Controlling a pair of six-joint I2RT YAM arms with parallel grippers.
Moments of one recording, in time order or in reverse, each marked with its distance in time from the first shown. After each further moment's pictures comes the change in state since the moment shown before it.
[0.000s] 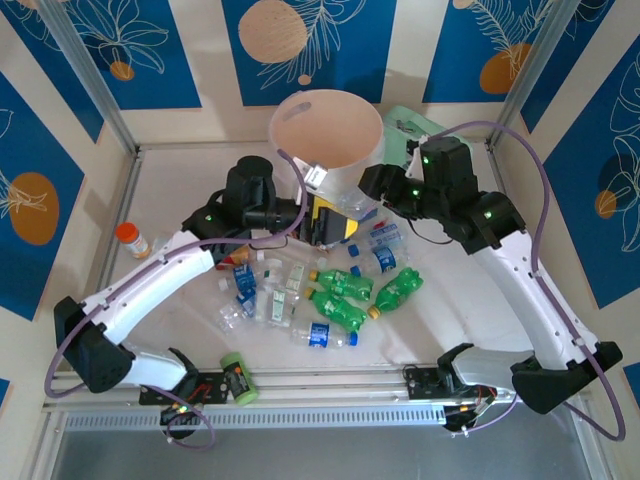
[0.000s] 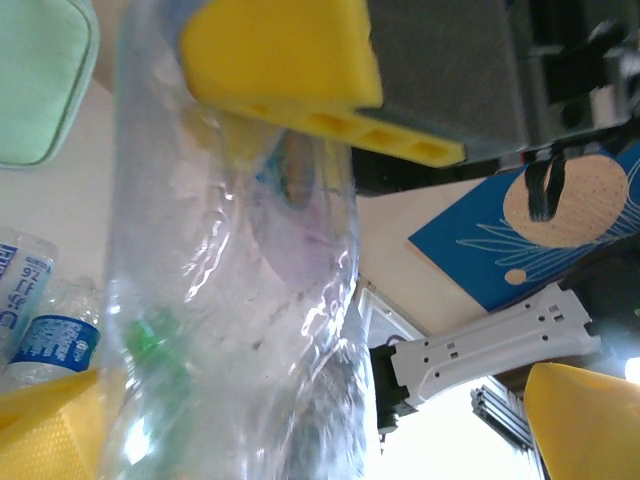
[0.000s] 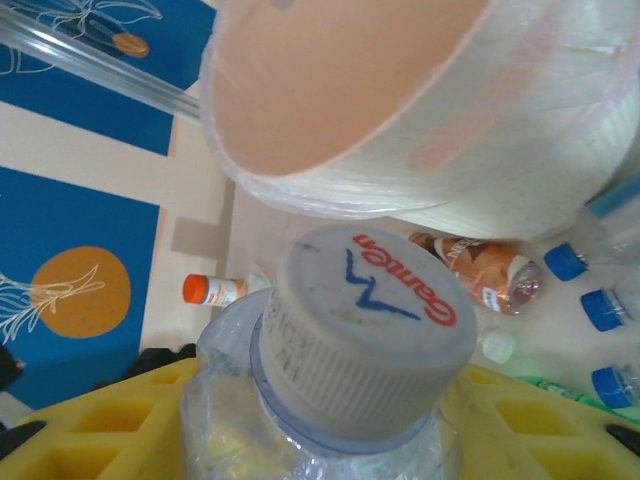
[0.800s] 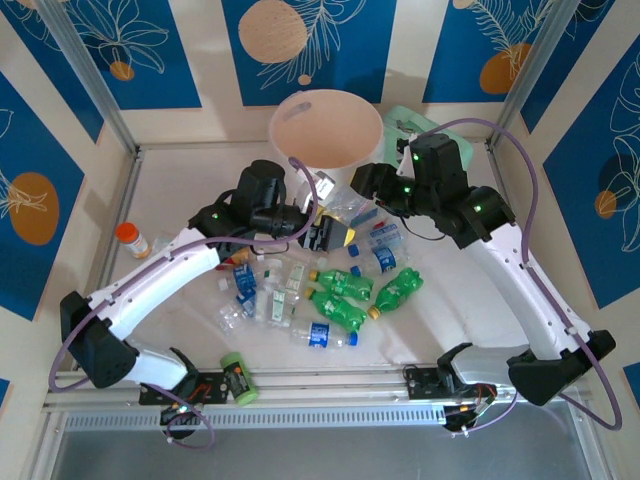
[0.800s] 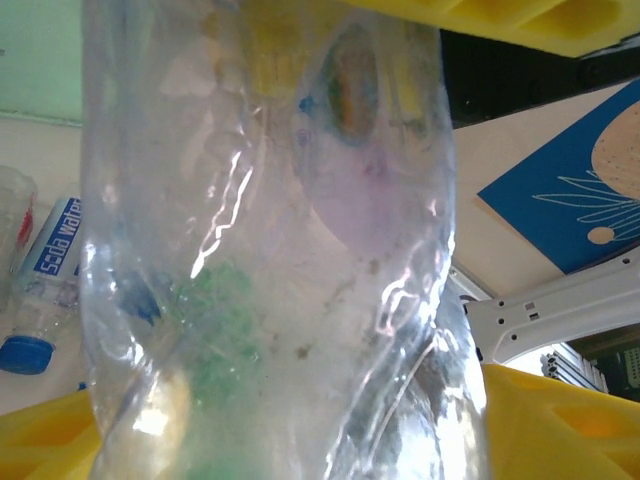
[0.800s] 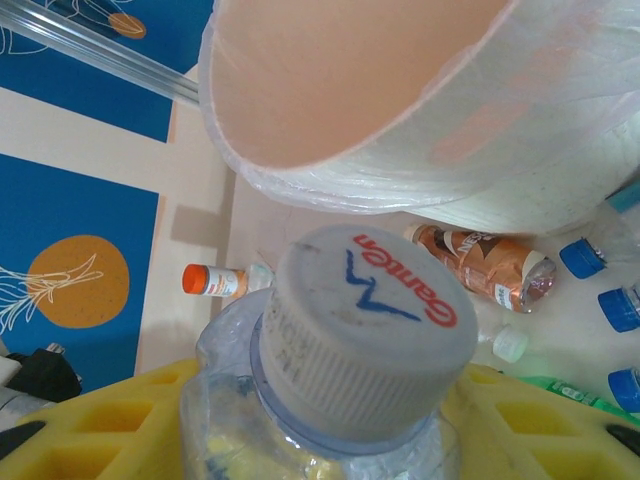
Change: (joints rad) left arm -0.014 0.025 0.021 -0.152 -0.099 0.159; right arm 0.013 0.041 0.006 0.011 -0.006 0.000
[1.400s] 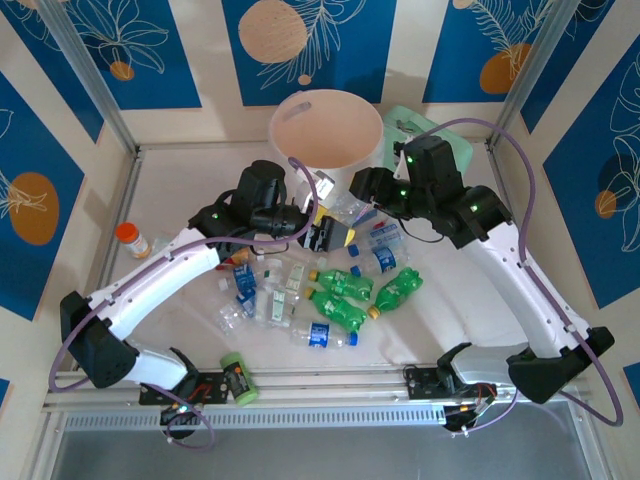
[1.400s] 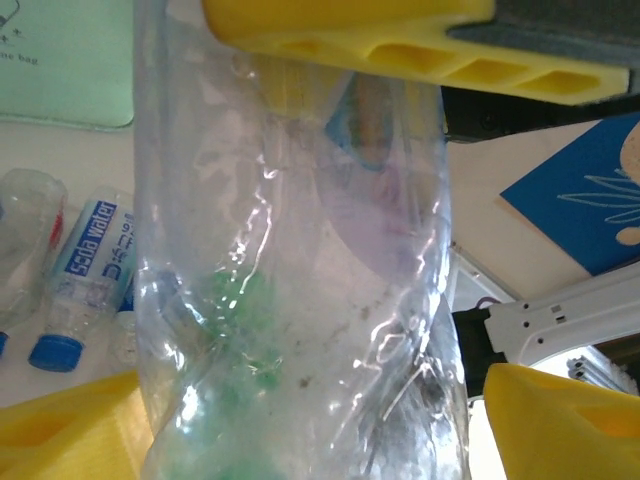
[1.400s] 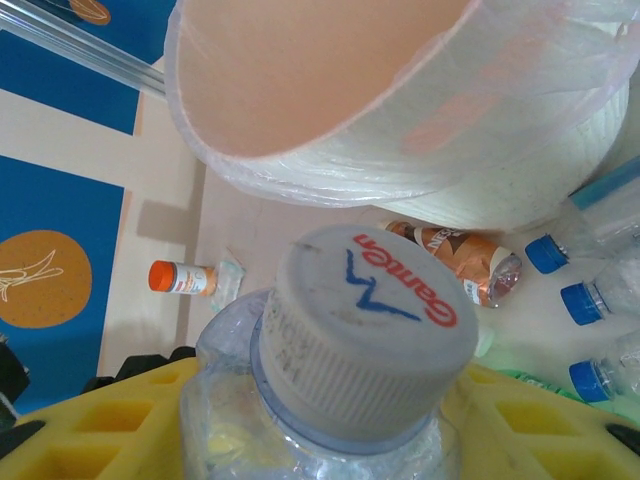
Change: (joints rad) left arm 0.000 0.000 0.000 -0.010 -0.038 0.024; right arm 0.031 0.011 0.012 -0.045 0.063 -0.030
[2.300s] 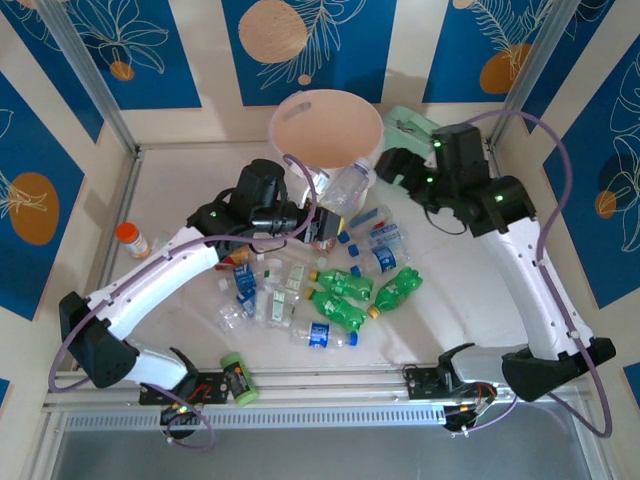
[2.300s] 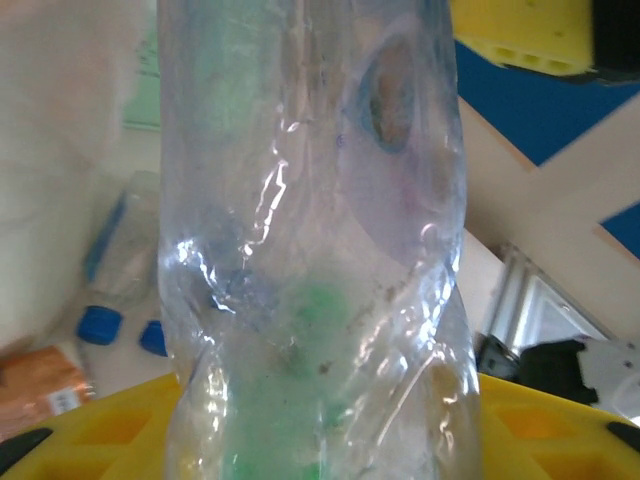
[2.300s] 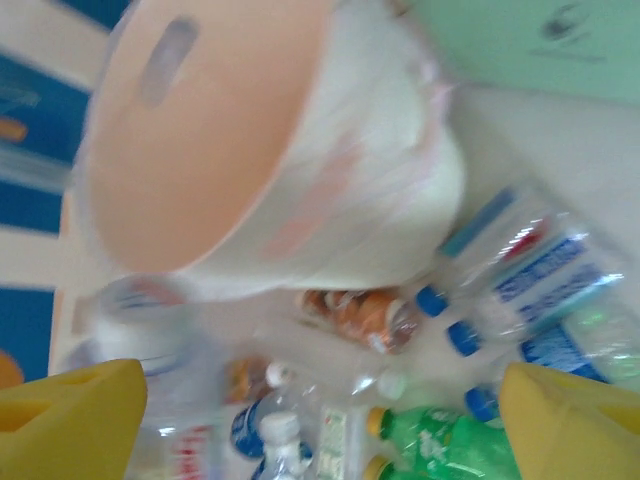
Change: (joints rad) left arm 0.023 0.000 0.035 -0.057 -0.206 0.014; right arm -0.202 0.006 0.109 -0.164 0.090 -0.013
